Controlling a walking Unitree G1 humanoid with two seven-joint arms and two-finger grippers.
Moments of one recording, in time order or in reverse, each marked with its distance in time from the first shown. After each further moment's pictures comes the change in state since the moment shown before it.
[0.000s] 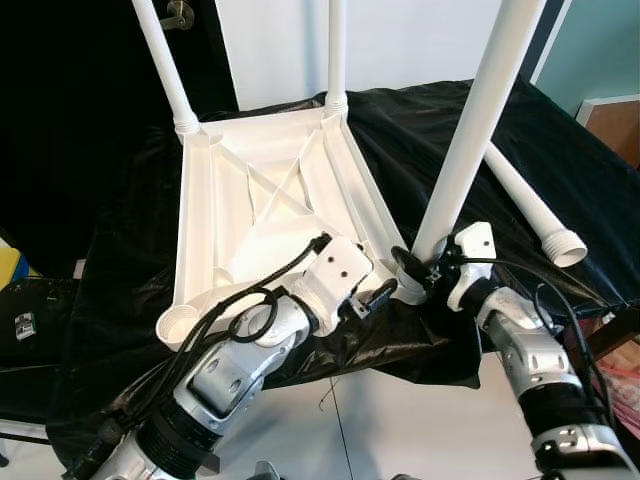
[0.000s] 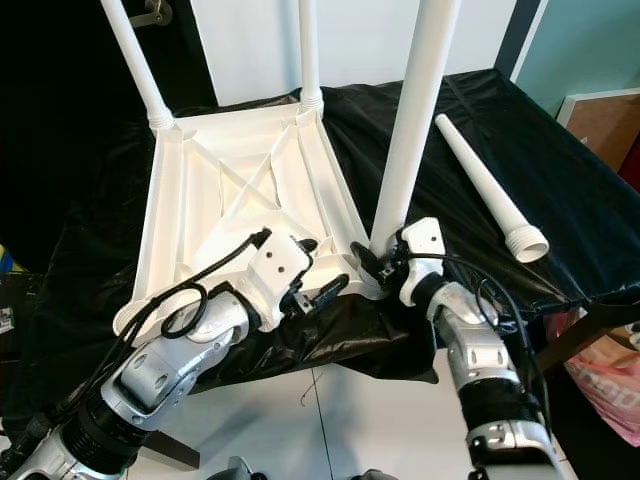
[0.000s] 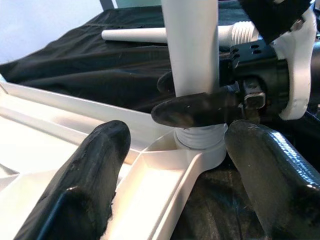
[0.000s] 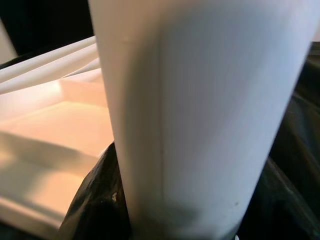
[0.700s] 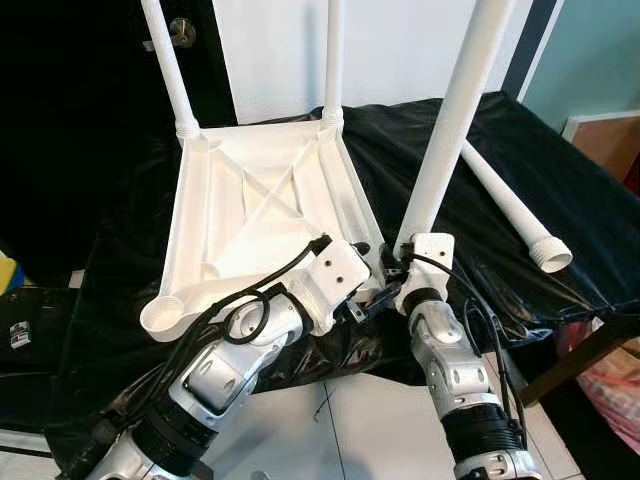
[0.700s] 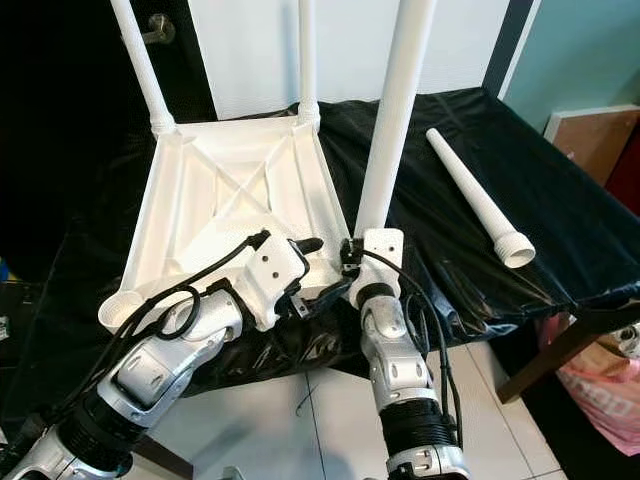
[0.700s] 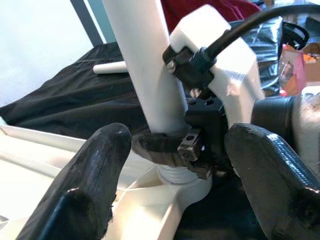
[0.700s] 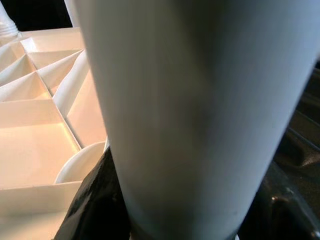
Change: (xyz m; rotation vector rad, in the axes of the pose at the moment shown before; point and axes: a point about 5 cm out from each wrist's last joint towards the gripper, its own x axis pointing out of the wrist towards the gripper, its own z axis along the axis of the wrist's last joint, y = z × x) left arm -0.002 0.005 -0.005 0.080 -0.043 -0.074; right arm 0.020 0.051 -0.008 0.137 0.074 -0.416
